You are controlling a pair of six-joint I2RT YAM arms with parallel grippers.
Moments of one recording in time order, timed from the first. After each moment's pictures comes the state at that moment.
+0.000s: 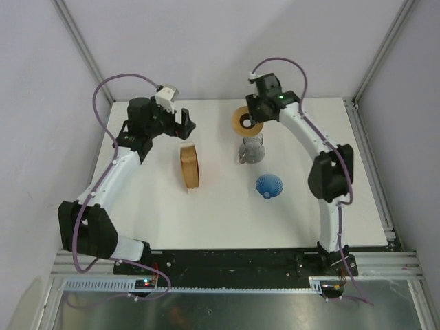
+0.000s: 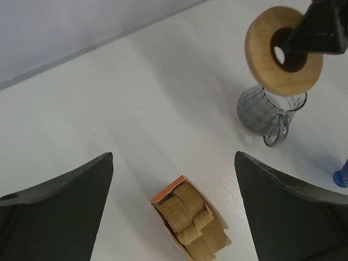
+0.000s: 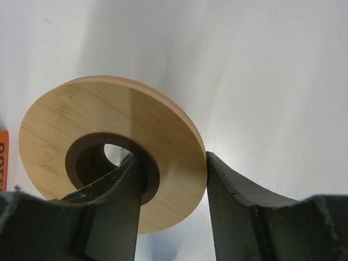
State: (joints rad) left arm -0.19 1.39 1.19 -0.14 0.37 0.07; right arm 0.41 2.05 1.99 -0.72 0.09 0.10
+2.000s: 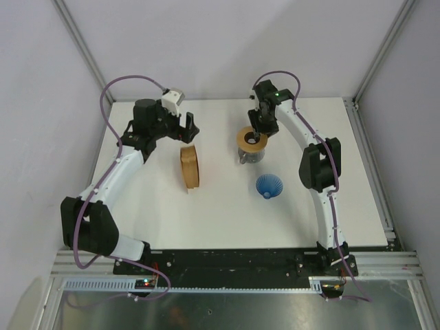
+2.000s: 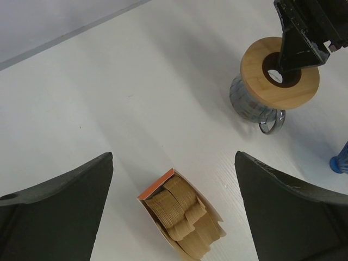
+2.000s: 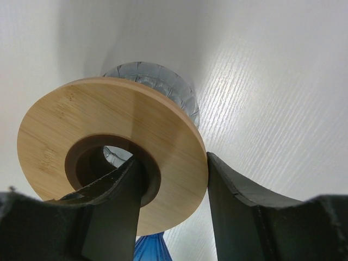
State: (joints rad) left arm -0.22 1.43 1.19 -0.18 0.37 0.08; right arm 0.39 2.30 2.24 -1.08 -0.01 0.10
